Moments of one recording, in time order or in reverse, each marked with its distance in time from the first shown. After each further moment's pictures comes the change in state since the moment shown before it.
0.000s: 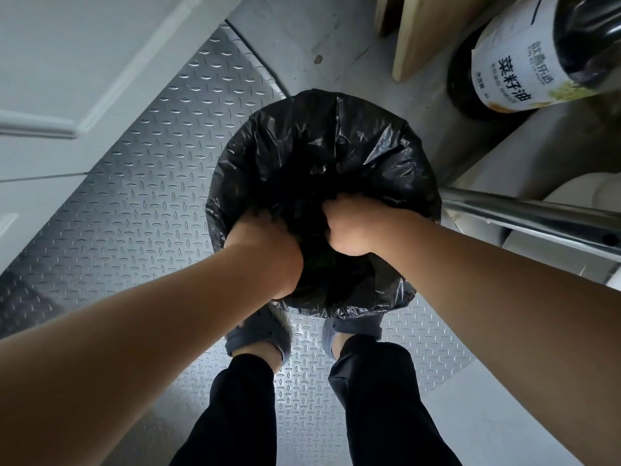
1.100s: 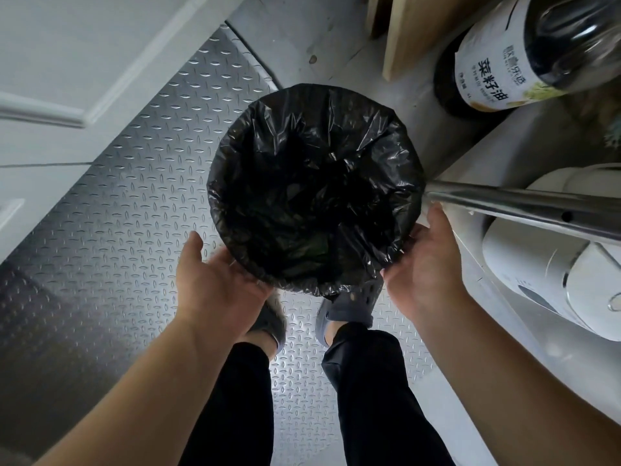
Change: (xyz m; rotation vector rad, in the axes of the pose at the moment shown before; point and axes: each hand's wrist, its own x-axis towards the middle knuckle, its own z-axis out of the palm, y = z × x) left_hand -0.055 0.010 0.071 3.020 -0.083 0.355; right_hand -0.099 0.013 0.052 2.339 0.598 0.418
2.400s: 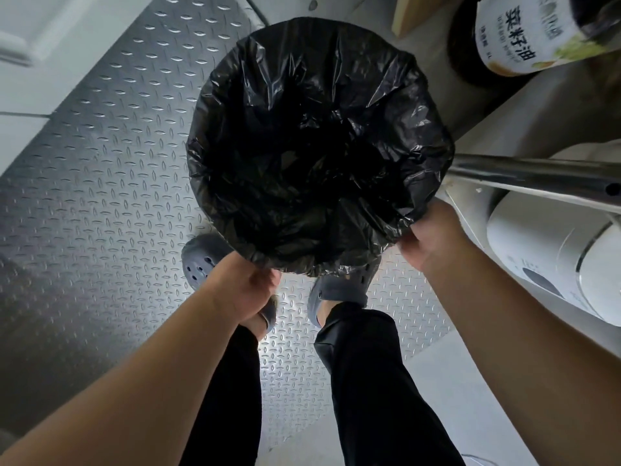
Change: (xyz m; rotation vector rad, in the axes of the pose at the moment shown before) left_hand 0.064 -0.042 -0.033 0.319 0.098 -0.174; right_hand 0.075 0.003 -0.026 -0.333 0.025 -0.013
